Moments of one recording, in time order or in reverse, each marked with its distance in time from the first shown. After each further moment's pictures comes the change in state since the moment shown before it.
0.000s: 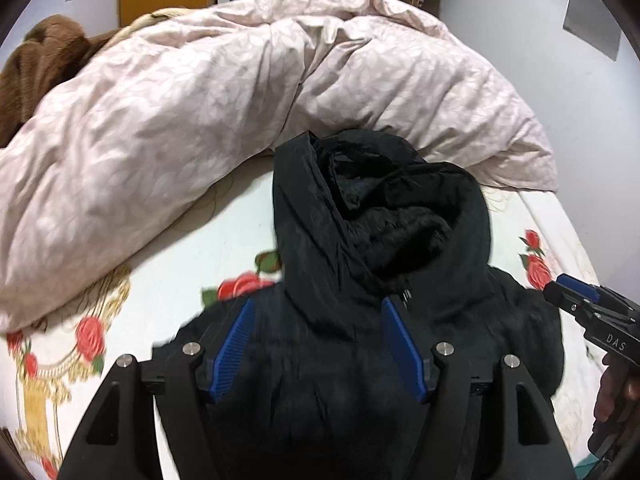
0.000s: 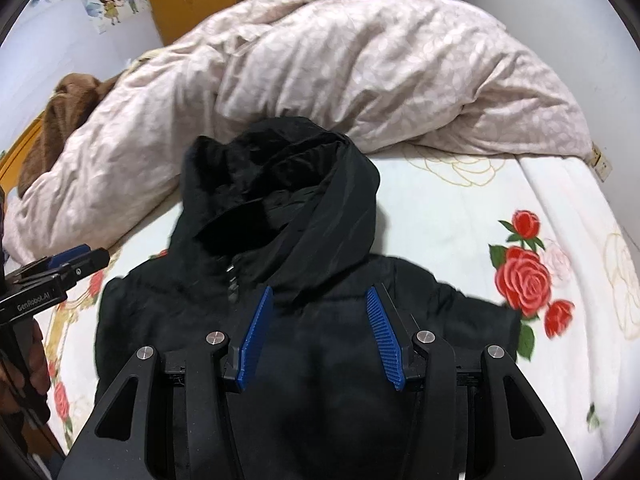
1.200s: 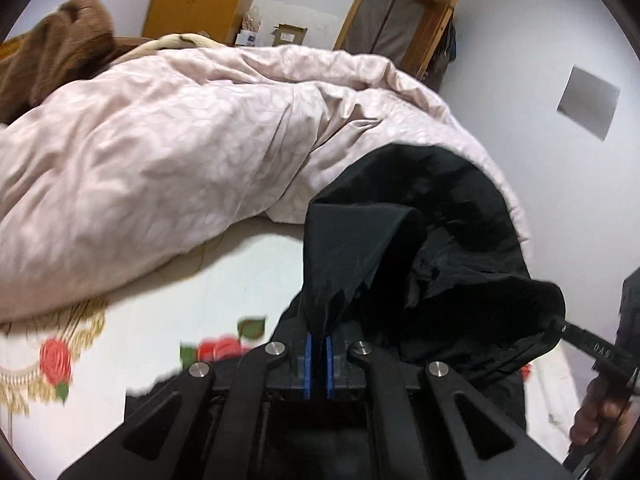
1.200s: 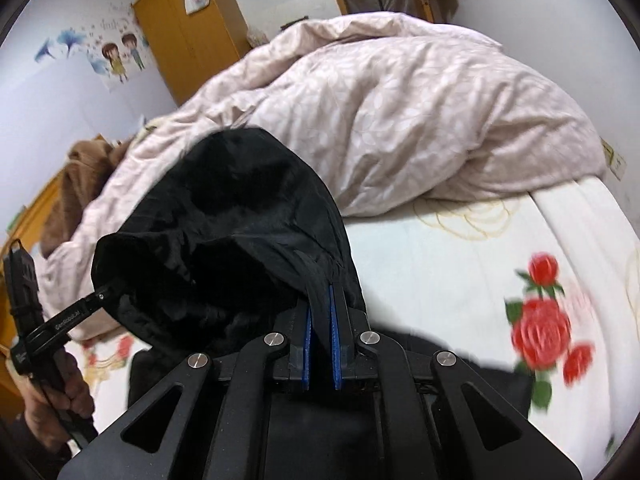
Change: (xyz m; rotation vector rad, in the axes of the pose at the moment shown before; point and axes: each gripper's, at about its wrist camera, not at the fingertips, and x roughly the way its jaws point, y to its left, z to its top) left arm -0.026 0.035 -0.005 -0.164 -0.250 -0.143; right arm -0.031 -0.018 0.014 0.098 -0.193 0.124
